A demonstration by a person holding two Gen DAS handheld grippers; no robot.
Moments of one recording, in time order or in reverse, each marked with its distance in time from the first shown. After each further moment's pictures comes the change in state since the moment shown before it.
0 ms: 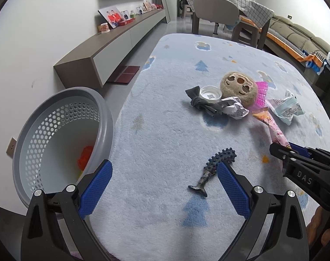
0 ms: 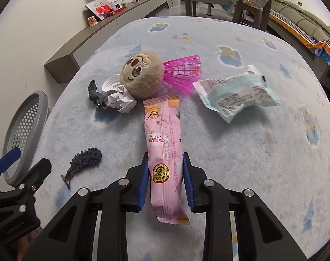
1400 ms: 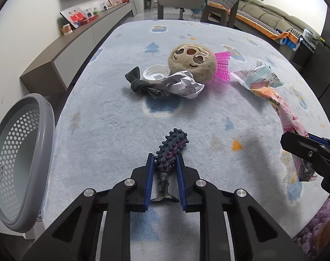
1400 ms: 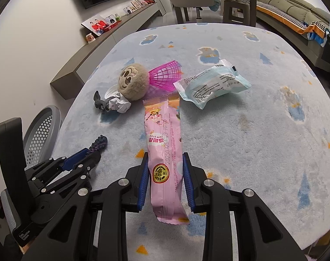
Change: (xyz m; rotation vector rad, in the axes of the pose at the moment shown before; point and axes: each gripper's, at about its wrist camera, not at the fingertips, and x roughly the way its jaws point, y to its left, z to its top) left arm 0.033 -0.053 -0.009 0.135 0.058 -0.150; right arm -0.041 -0.029 -0.024 0.099 -0.052 0.068
